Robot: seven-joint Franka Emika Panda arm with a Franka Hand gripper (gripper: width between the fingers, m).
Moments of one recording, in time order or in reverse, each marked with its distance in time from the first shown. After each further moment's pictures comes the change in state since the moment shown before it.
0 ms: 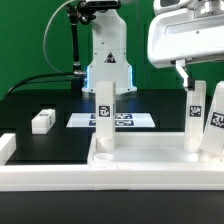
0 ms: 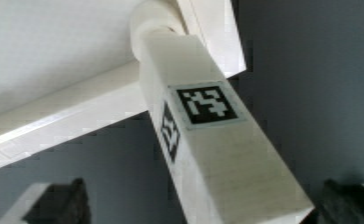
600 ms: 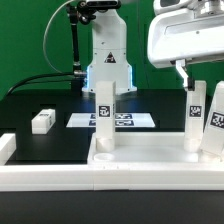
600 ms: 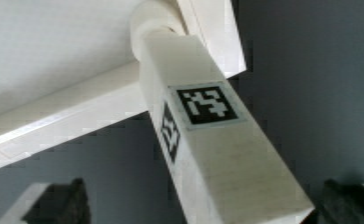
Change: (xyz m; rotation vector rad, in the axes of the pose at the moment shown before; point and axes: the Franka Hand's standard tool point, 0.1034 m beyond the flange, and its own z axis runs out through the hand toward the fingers) arm -0.001 0.000 0.000 -0.013 -0.026 0.008
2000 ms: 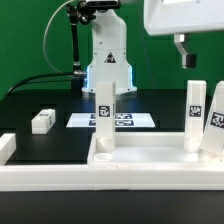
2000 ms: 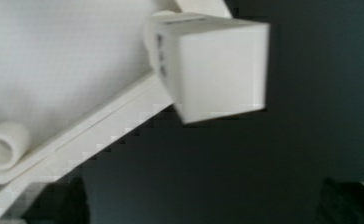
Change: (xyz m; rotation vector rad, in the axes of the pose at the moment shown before) arm 0.056 -0.009 -0.008 -0.127 -0.350 0.226
